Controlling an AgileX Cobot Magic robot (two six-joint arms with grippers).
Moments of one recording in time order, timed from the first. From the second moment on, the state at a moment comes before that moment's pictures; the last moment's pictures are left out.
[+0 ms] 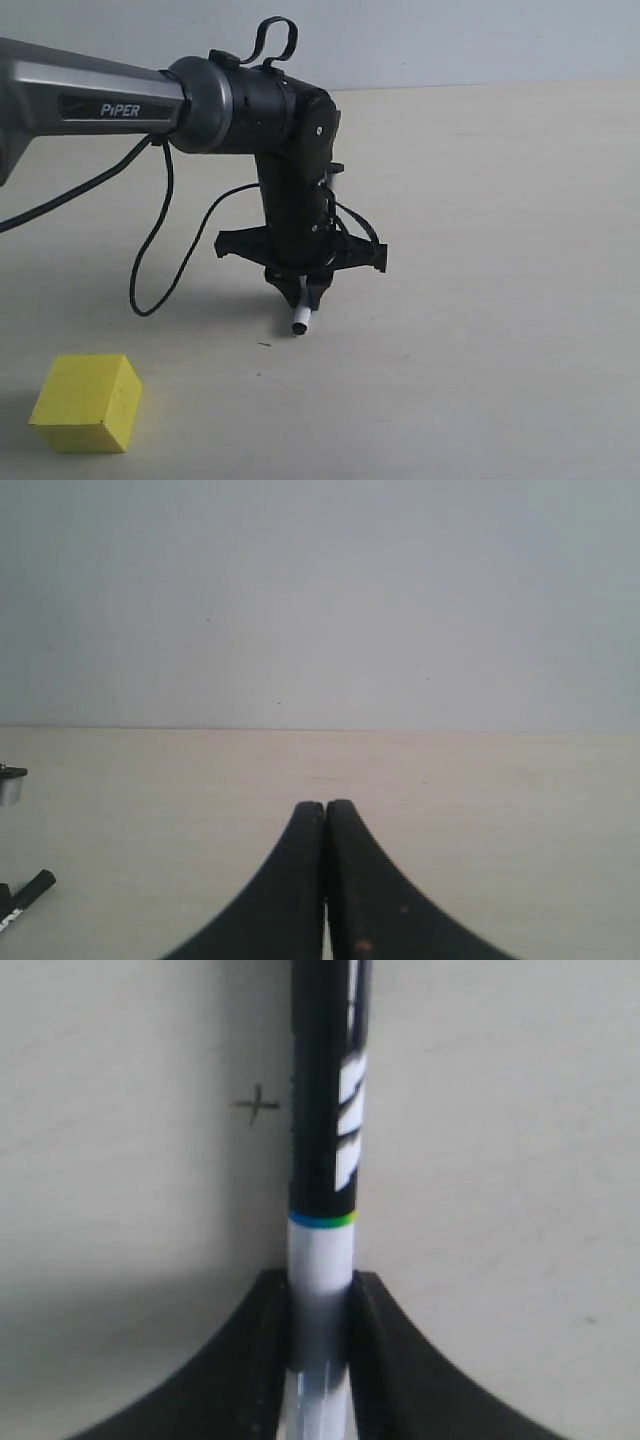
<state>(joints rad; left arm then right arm) -0.77 2.25 -1.62 -0.08 1.02 -0.53 -0.01 0.00 0.00 -0.08 0.14 0.08</state>
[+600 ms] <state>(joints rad) -0.79 1.63 -1.40 0.21 1.21 0.06 -0.01 0.00 0.00 -0.08 0.14 0.08</state>
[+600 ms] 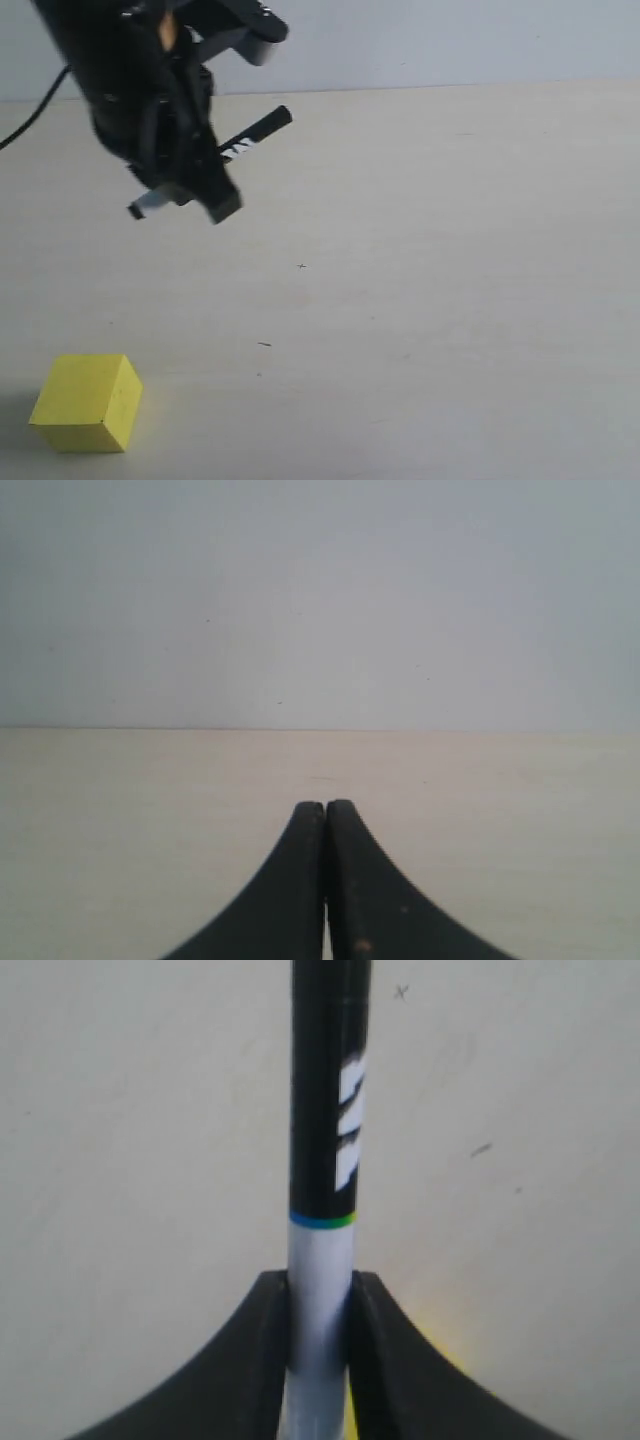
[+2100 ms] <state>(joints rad) -0.09 1.31 -0.54 0.27 0.85 1.17 -0.01 0.00 0.00 -0.08 0.14 0.08</state>
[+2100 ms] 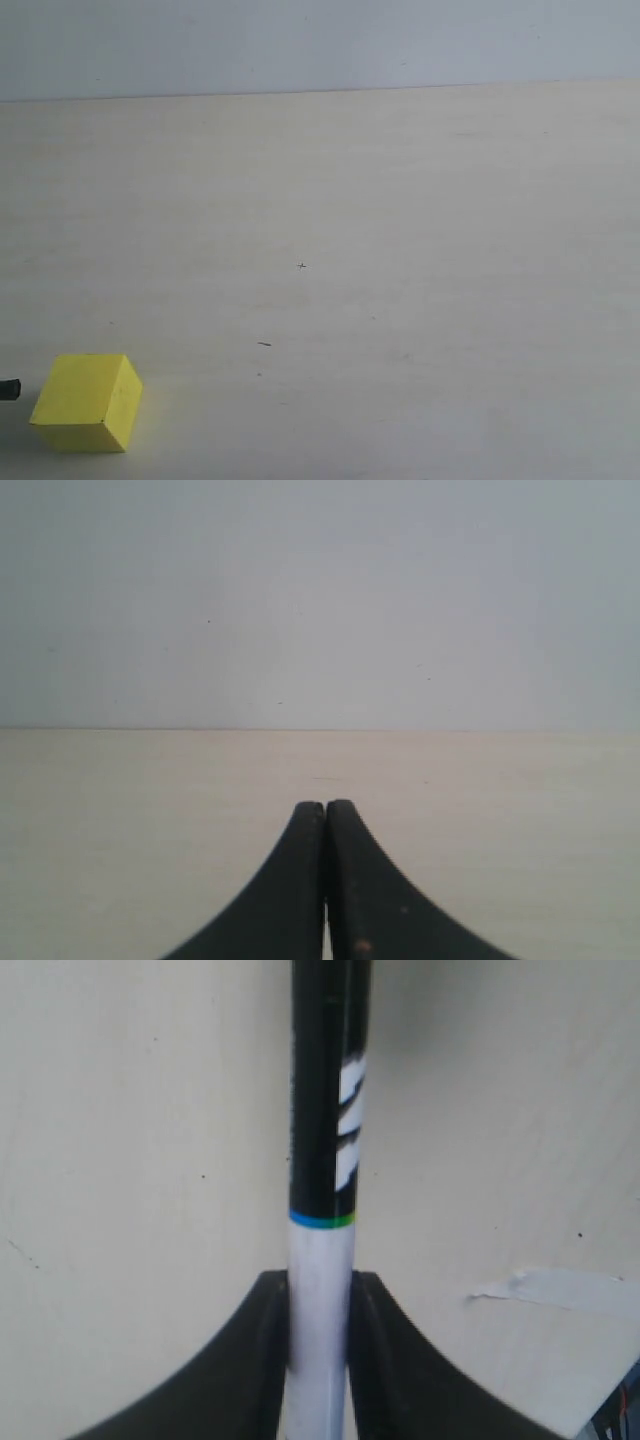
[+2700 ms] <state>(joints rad) -0.17 1.44 -0.52 0.28 0.77 1.11 -0.01 0.00 0.00 -0.08 0.14 0.08</state>
